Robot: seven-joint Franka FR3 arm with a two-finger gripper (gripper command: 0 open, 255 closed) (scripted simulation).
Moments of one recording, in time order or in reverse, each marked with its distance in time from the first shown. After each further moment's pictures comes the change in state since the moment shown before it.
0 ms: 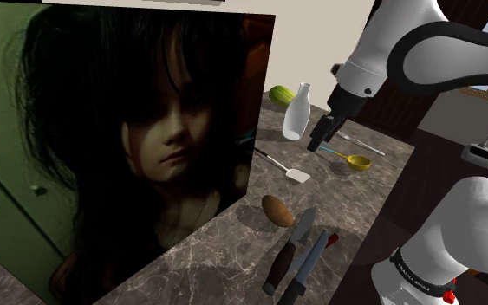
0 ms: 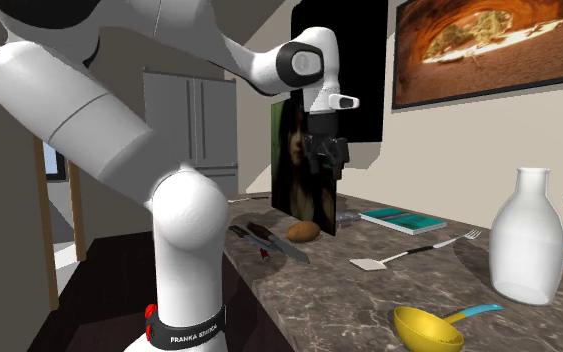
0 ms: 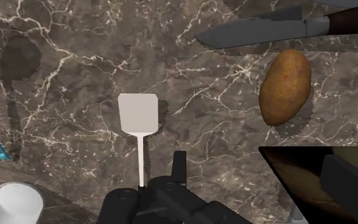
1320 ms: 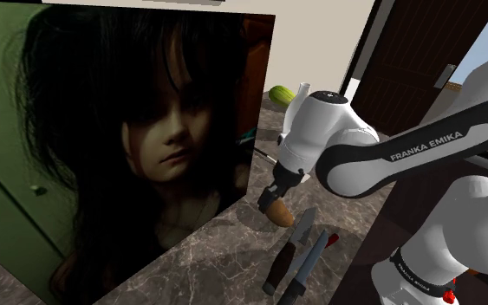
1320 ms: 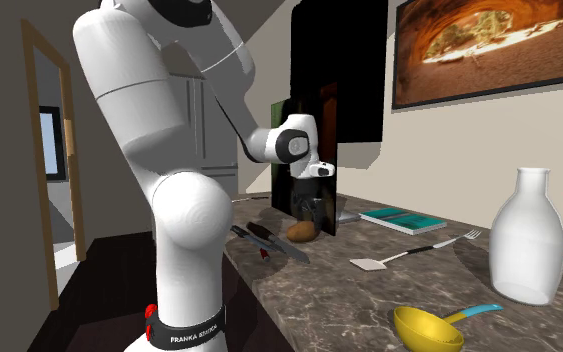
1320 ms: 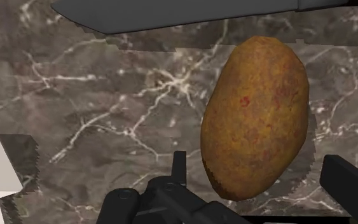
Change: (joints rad) arm 0.058 0.431 0.306 -0.120 0.071 0.561 0.228
